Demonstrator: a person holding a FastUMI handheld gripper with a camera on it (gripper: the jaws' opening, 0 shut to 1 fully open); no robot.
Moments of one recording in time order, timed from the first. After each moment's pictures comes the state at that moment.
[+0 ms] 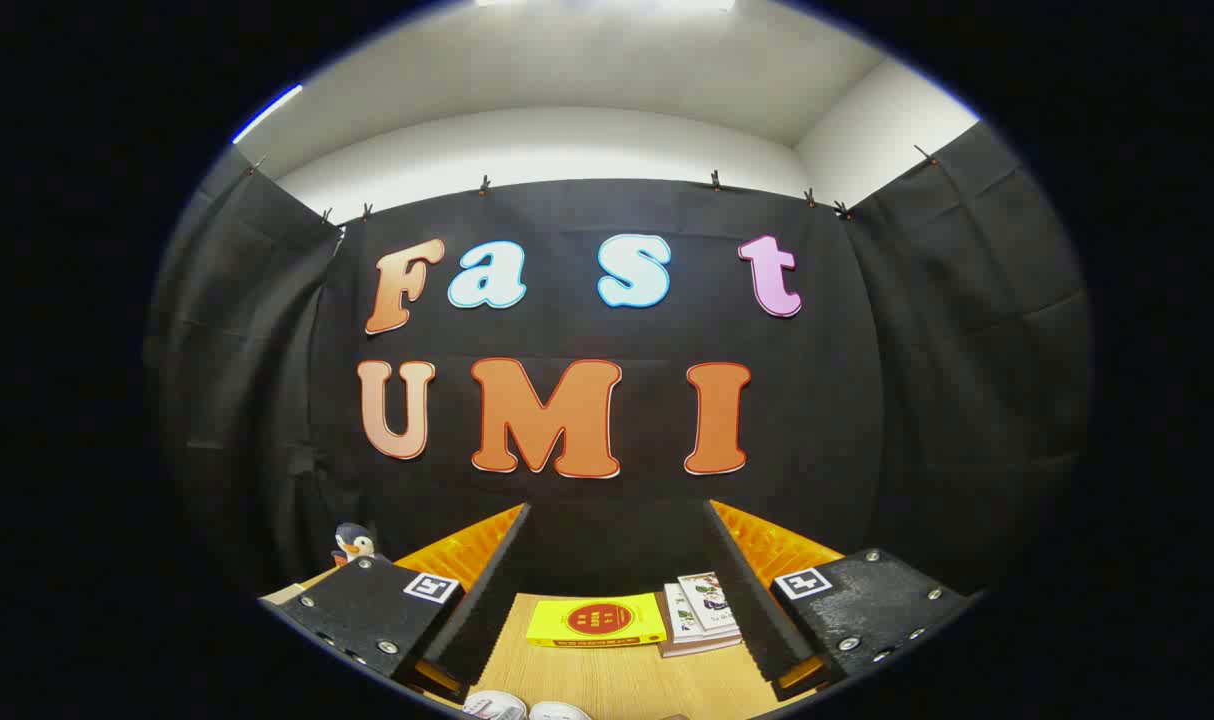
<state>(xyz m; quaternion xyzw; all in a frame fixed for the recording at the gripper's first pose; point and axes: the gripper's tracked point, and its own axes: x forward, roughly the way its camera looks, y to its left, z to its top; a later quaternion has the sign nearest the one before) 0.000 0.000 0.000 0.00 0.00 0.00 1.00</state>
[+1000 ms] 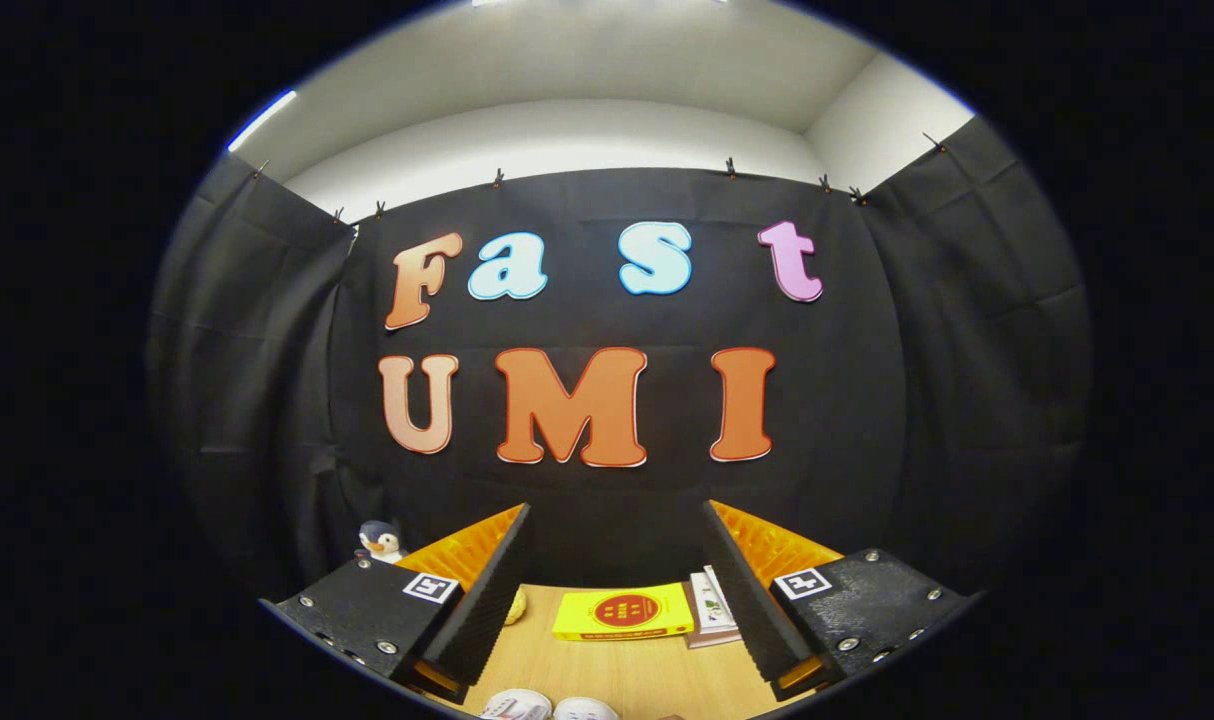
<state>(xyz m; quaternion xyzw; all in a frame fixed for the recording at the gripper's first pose) -0.004 0.043 -0.020 0.02 0.03 0.04 1.00</state>
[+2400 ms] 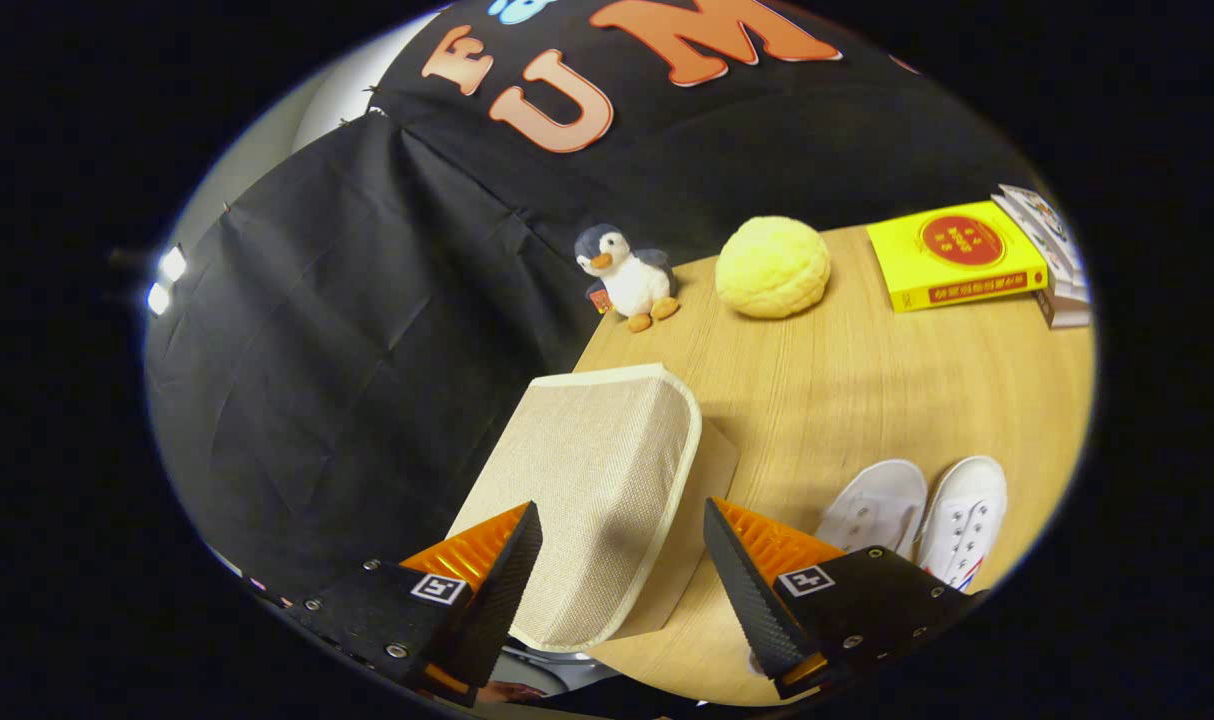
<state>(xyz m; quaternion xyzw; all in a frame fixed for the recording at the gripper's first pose) -0.130 0.302 -0.301 0.21 0.50 0.35 0.76</state>
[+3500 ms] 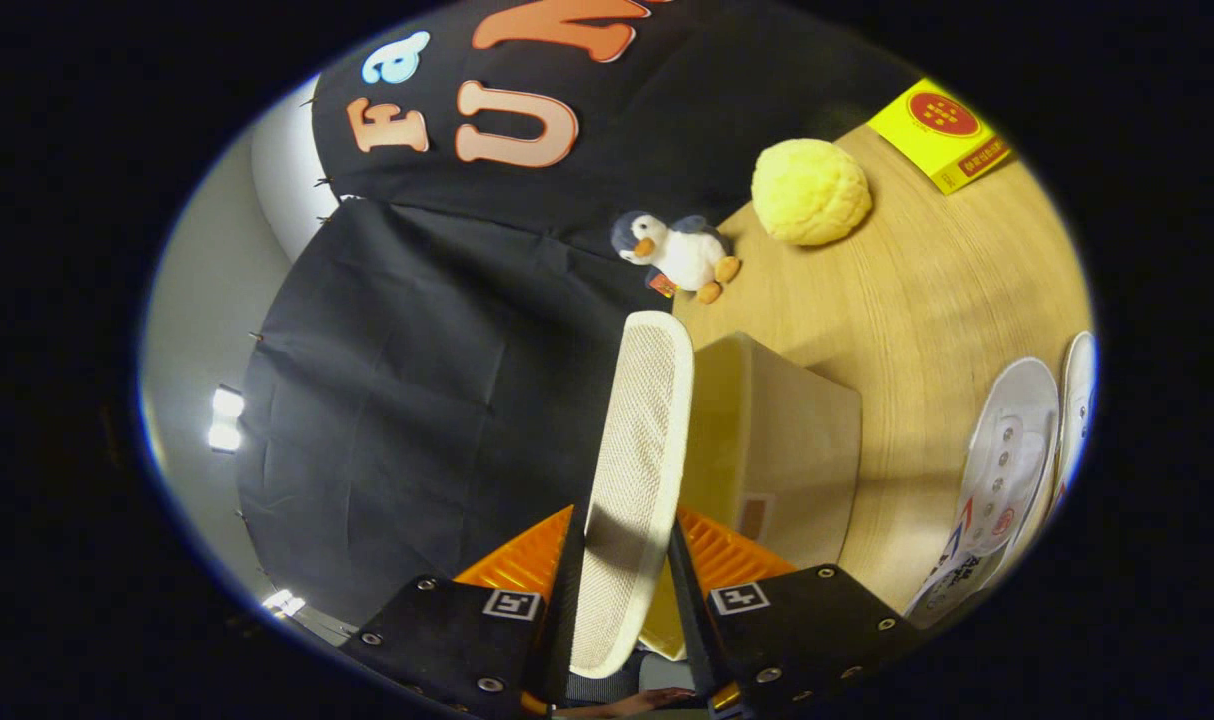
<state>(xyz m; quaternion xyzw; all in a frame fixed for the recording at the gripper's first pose) -0.127 0.348 -0.231 0.39 0.50 0.39 0.66</state>
